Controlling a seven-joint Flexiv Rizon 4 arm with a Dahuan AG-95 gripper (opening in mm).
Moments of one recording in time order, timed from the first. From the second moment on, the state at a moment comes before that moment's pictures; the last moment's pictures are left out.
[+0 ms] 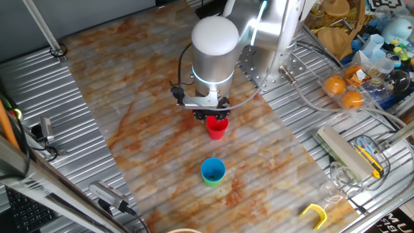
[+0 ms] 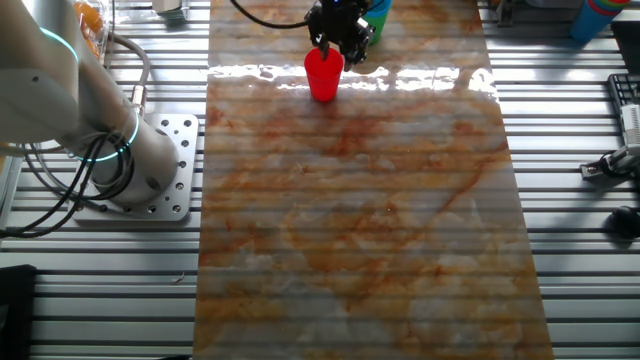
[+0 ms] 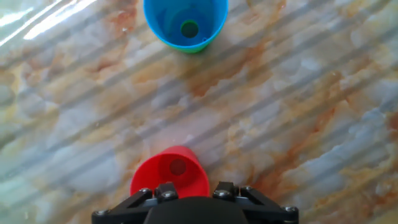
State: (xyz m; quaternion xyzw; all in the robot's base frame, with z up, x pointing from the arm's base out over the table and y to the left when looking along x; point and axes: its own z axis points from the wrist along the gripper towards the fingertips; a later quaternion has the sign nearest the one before) arm 0.388 0.166 0.104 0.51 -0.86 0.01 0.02
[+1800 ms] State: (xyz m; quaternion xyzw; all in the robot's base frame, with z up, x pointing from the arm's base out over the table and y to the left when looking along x) arm 0.444 0.216 0.185 0.47 -0.88 -0.01 0.03
